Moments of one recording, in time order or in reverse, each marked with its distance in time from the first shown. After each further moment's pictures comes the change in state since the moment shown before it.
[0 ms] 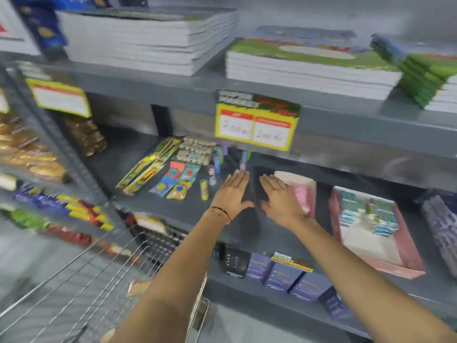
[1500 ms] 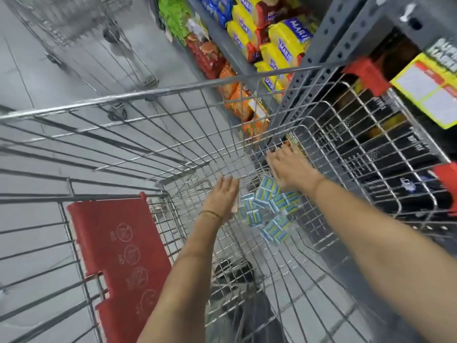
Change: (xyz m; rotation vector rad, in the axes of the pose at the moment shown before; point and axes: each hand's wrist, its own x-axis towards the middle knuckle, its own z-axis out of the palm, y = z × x) left_hand -0.406 -0.289 0.290 -0.167 -0.276 -0.845; right_hand 0.043 -0.311 0.431 -0.720 -0.518 -0.892
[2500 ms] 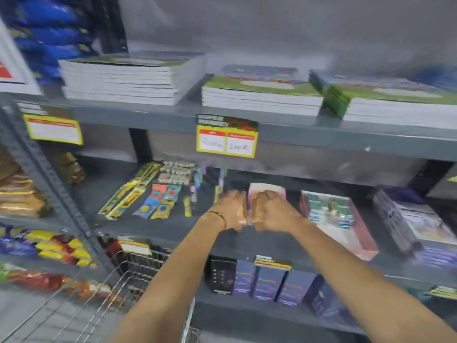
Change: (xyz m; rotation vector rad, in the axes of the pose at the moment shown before) left_hand -0.090 0.543 -0.288 0.315 0.116 0.953; right_hand -0.539 0.222 -0.064 0.812 0.379 0.995
